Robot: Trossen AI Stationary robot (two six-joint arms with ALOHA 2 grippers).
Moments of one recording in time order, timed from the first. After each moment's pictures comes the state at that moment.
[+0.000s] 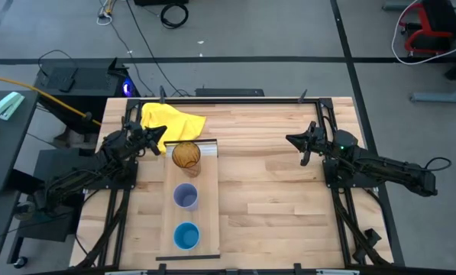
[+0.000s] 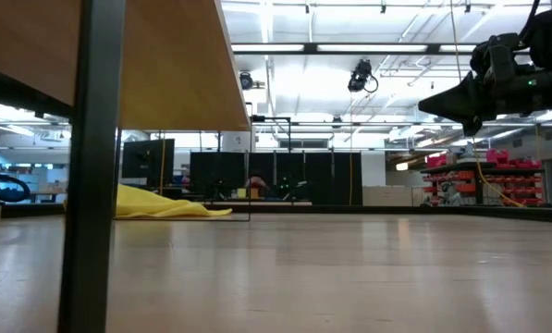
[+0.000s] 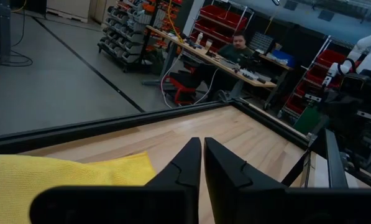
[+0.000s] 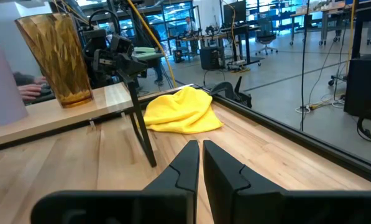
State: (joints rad) left arm 0.56 0.08 0.02 0.01 -0.11 -0.38; right arm -0.42 0.19 0.01 0.16 -0.07 0.16
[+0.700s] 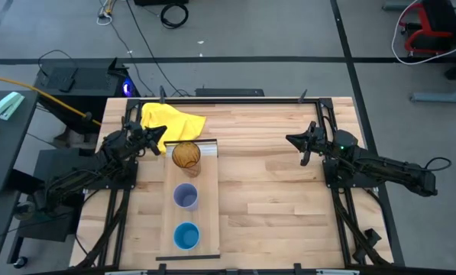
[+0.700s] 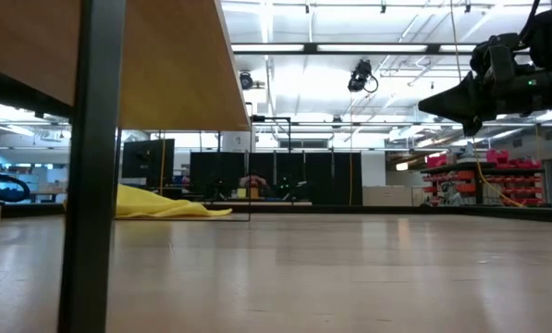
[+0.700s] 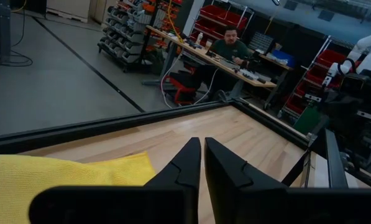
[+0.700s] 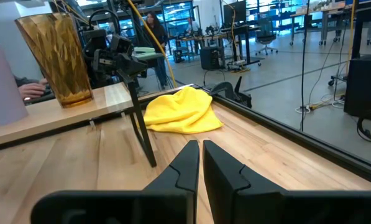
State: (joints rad) left arm 0.56 0.08 0.02 0.01 -0.11 -0.38; right arm -0.42 0.19 0.01 0.16 -0.08 0.16
